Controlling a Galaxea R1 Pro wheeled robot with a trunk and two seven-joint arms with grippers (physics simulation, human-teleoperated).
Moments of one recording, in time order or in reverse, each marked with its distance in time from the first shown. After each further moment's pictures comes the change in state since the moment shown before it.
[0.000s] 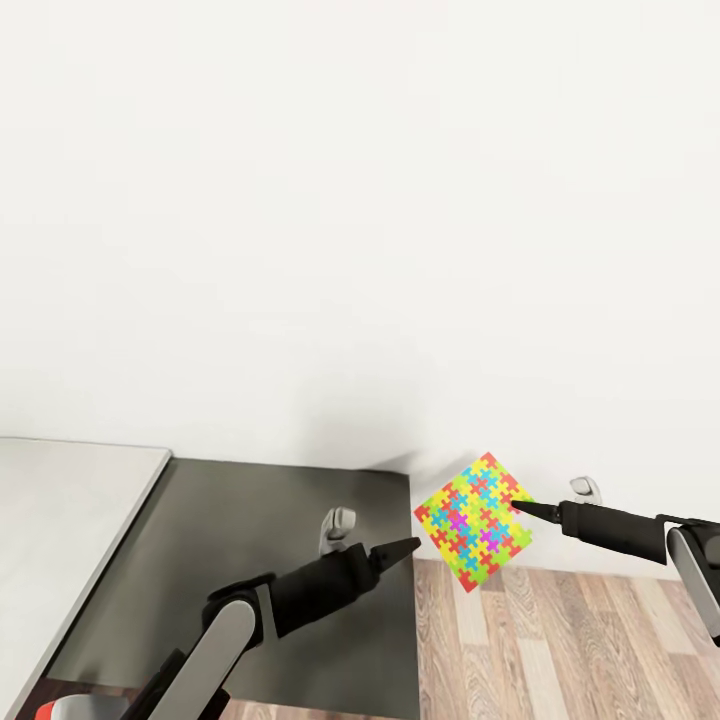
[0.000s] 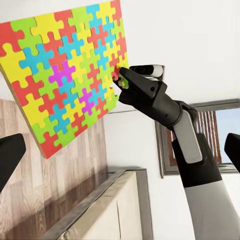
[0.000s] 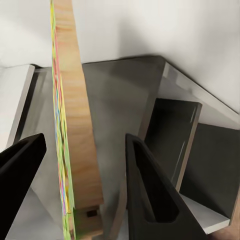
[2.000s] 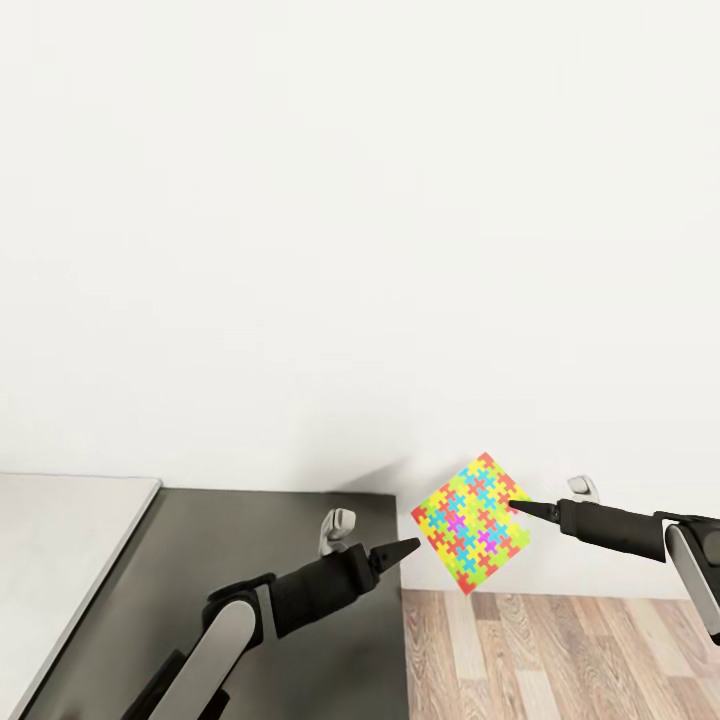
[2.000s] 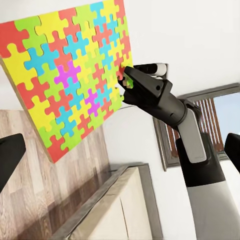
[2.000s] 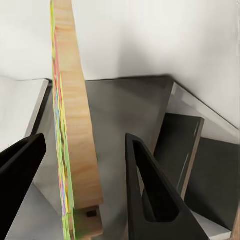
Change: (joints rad) left arm 0.000 0.001 0.000 0.005 0.000 0.000 0.000; right arm 0.000 0.005 0.002 -0.031 0.002 0.065 -0.002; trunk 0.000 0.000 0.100
